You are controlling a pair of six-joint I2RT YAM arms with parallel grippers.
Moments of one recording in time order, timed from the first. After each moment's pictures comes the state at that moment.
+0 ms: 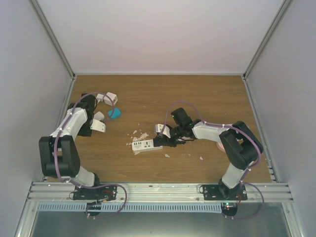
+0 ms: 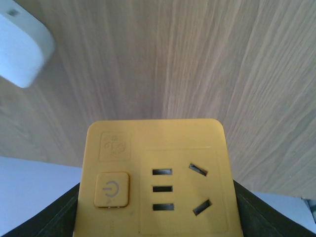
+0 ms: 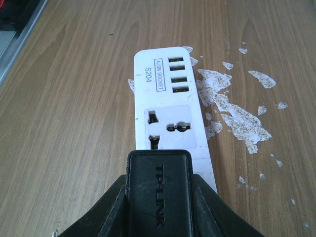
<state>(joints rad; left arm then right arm) 0.07 1.49 1.07 -0.95 -0.37 1.59 0.63 1.73 0.89 -0.14 -0.78 -0.76</state>
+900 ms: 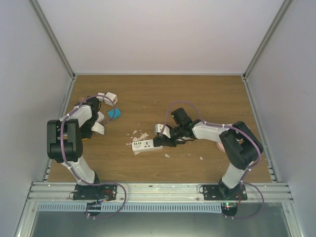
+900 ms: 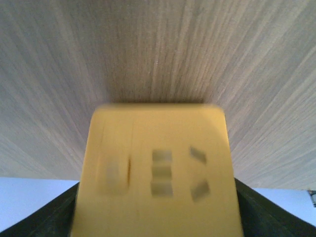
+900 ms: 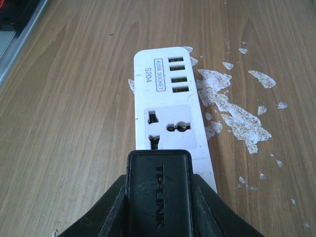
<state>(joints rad) 0.08 1.73 1.08 -0.86 -0.56 1.57 0.63 1.73 0.89 -0.14 -0.78 -0.76</state>
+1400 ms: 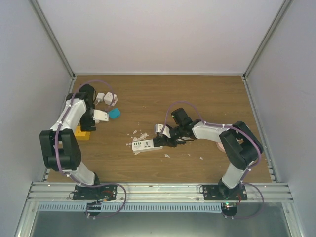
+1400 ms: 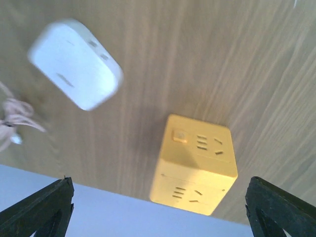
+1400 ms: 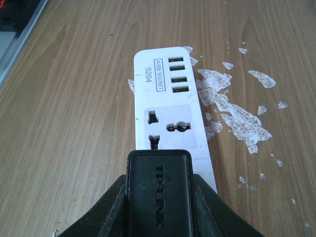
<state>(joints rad) 0.08 1.62 1.23 -1.02 -0.29 1.49 0.63 1.73 0.89 -0.14 -0.78 -0.76</state>
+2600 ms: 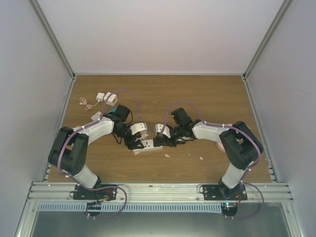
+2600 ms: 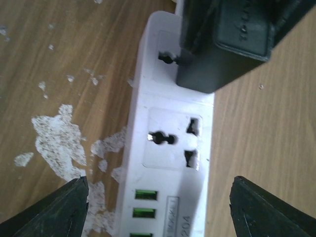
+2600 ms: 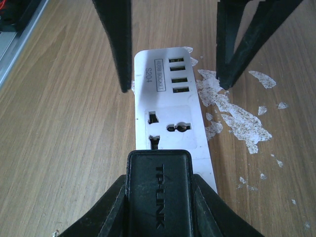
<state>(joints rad) -0.37 1.59 0.89 -0.65 0.61 0.75 0.63 1.73 0.89 -0.14 -0.79 -0.76</state>
